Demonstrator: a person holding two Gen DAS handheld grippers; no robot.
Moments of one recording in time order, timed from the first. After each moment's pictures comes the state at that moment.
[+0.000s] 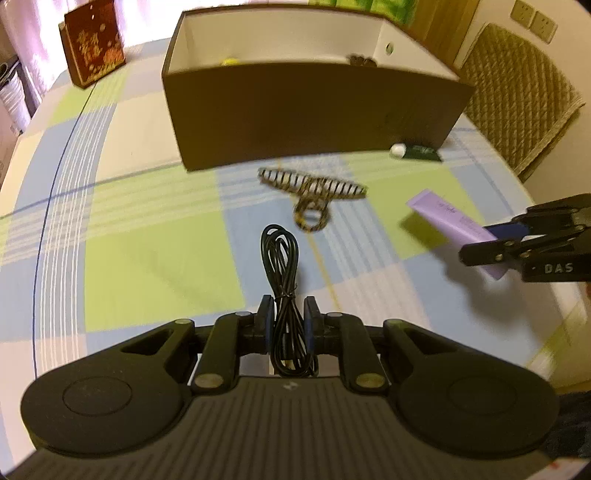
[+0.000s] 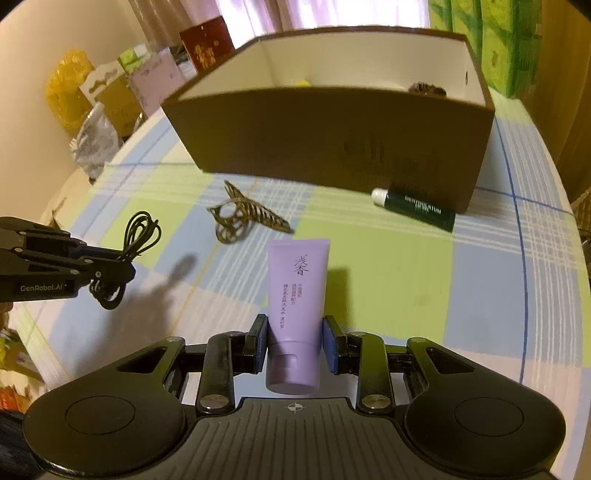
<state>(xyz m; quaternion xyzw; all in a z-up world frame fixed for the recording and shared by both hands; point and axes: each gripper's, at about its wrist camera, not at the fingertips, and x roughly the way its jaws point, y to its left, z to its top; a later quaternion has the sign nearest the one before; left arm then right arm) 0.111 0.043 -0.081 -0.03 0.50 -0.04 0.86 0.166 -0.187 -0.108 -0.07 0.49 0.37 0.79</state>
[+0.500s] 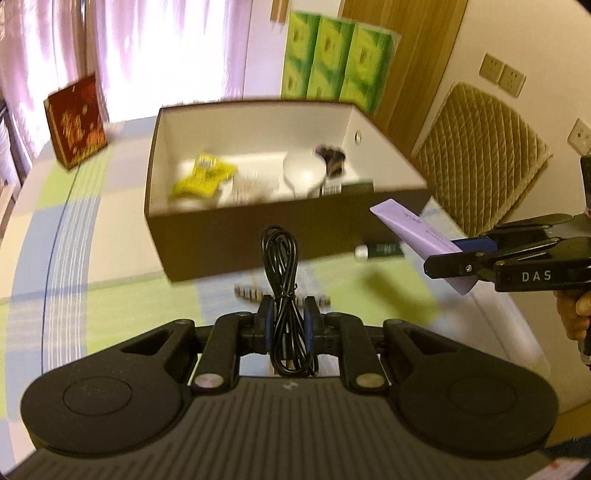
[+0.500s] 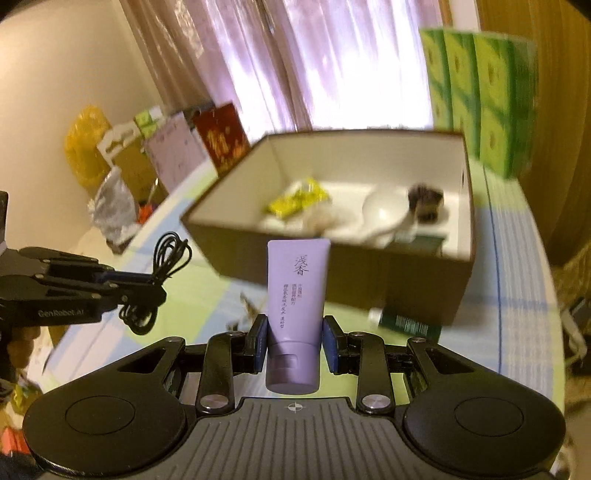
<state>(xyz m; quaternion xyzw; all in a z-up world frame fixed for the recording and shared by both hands) 0.155 0.039 -0.011 -0.03 0.41 -0.07 0.91 0.207 -0.182 -0.036 -0.03 0.41 0.39 0.82</state>
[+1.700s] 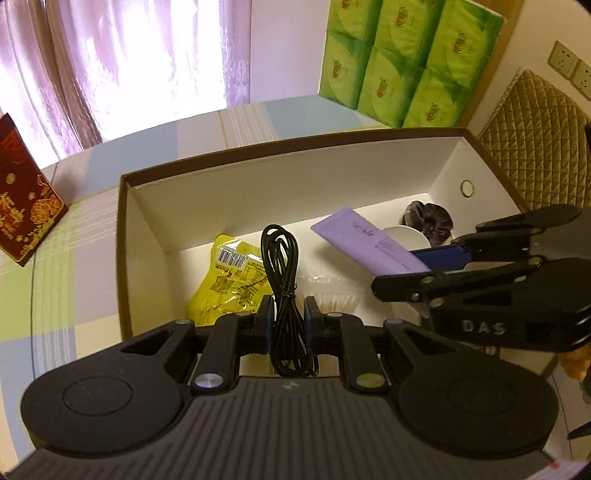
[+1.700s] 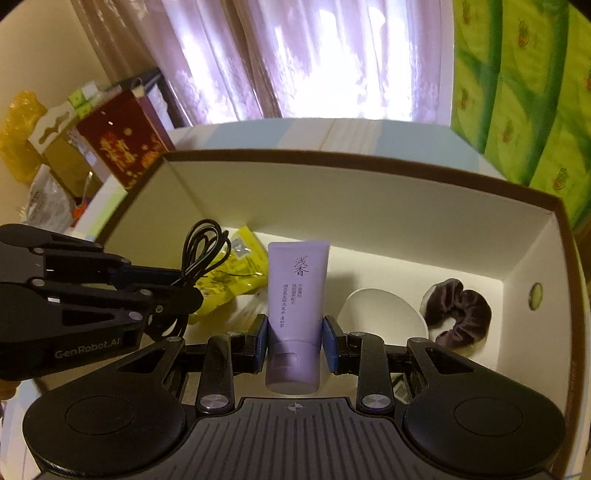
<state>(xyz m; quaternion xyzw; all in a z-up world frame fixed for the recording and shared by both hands) 0.411 0.088 -0.071 0.00 0.49 -0.07 0.87 0.422 -0.040 -0.092 -0.07 0.48 0.34 0.81</state>
